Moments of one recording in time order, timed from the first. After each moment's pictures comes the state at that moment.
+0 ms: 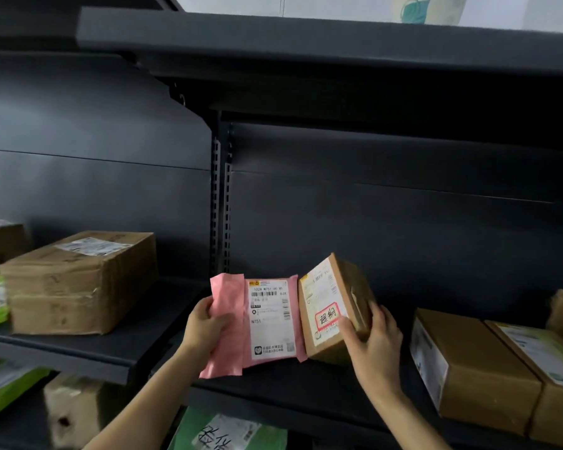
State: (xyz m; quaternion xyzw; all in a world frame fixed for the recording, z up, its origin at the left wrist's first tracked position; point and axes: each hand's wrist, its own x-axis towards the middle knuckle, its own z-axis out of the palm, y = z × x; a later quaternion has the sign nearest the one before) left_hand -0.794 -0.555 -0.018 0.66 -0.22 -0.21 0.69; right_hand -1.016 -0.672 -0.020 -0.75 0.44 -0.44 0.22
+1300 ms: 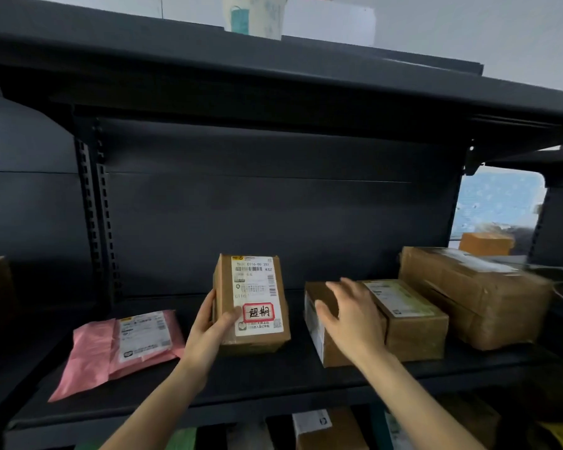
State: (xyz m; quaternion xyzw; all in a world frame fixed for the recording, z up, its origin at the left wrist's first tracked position) left_hand -0.931 -0.604 -0.009 0.53 -0.39 -0.38 0.66; right_hand -1.141 -0.681 0.024 -0.79 0.52 -0.33 0.03
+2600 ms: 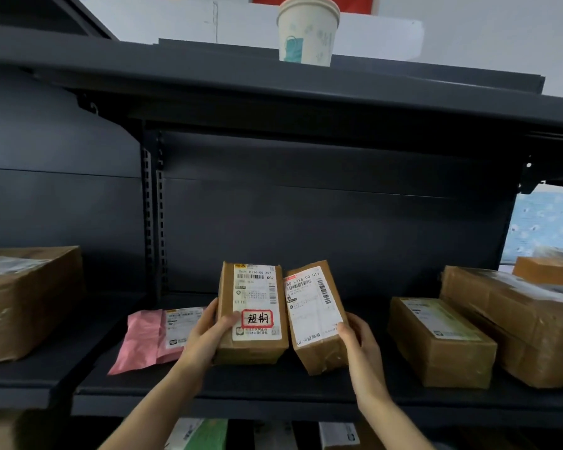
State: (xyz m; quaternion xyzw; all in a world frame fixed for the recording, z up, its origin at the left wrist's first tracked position) left_hand -0.893 -0.569 -0.011 0.55 -0.34 -0.37 0.66; right_hand -1.108 -0.656 -0.012 -0.60 0.39 -0.50 0.49
